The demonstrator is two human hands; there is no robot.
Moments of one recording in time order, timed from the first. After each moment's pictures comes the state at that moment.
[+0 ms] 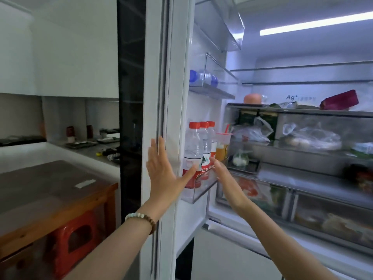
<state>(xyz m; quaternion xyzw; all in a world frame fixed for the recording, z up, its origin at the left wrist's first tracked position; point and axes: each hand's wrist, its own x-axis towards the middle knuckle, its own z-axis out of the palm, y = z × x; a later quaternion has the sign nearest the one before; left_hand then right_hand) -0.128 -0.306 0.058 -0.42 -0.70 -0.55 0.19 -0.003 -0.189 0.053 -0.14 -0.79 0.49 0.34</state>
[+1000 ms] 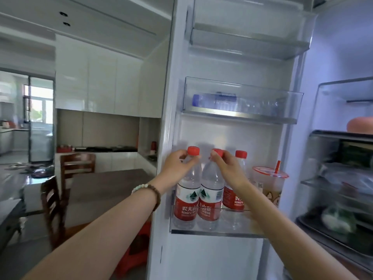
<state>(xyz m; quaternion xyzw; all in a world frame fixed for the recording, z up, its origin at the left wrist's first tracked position) -0.247 -0.254 0.149 -0.29 -0.77 -0.56 0.11 -0.202 -0.098 0.147 0.02 -0.81 0.49 0.33</state>
